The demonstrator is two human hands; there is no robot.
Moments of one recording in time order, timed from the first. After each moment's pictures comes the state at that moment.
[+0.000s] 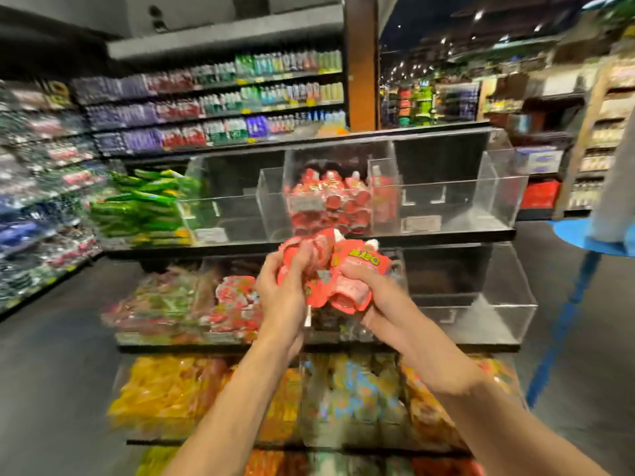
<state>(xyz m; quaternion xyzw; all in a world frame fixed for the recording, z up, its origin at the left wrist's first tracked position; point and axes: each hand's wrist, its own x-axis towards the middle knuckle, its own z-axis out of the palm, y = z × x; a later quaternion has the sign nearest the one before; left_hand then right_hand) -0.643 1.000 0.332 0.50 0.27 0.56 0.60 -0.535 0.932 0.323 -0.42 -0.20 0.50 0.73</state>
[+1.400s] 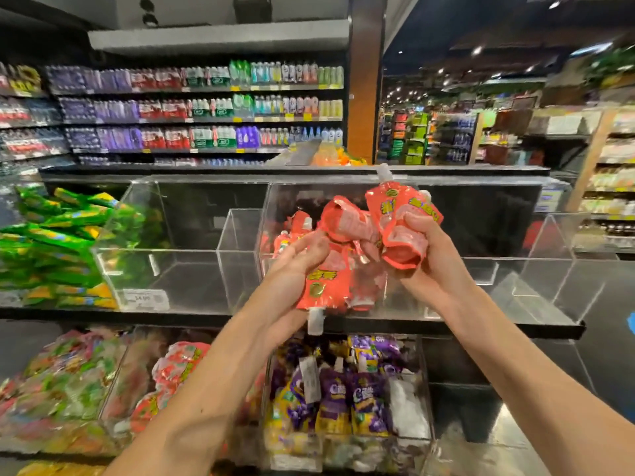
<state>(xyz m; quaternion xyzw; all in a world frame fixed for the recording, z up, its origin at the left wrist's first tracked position) -0.503 1.195 0.391 0.50 0.20 0.33 0.78 -0.334 1.100 0.408 -0.26 -0.27 0.48 0.79</state>
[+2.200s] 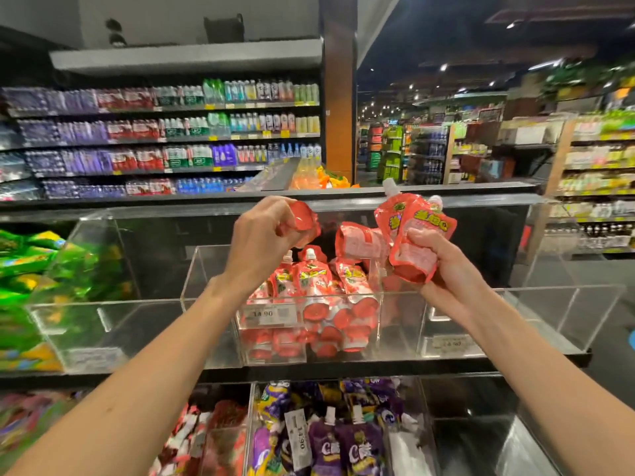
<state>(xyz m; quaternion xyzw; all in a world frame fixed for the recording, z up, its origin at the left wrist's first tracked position) -0.438 1.317 0.435 0.84 0.14 0.52 0.05 -0.265 1.118 0.416 -0.37 -0.29 0.40 0.78</state>
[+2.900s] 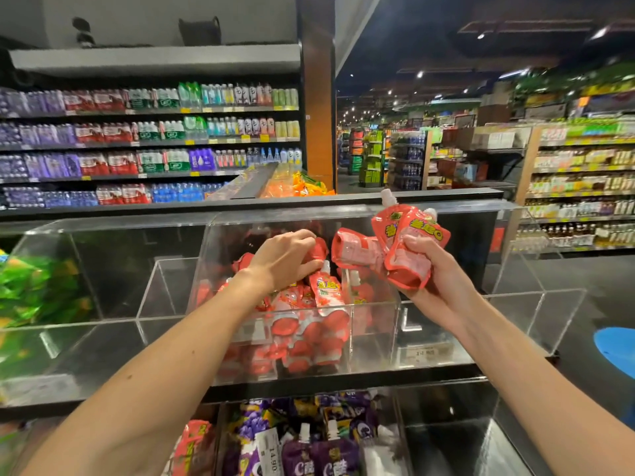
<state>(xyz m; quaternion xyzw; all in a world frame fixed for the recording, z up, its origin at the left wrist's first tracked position) -0.342 1.351 0.404 0.96 0.09 0.26 -0.10 -0.232 1.104 0.412 -0.36 -0.26 0.40 0.80</state>
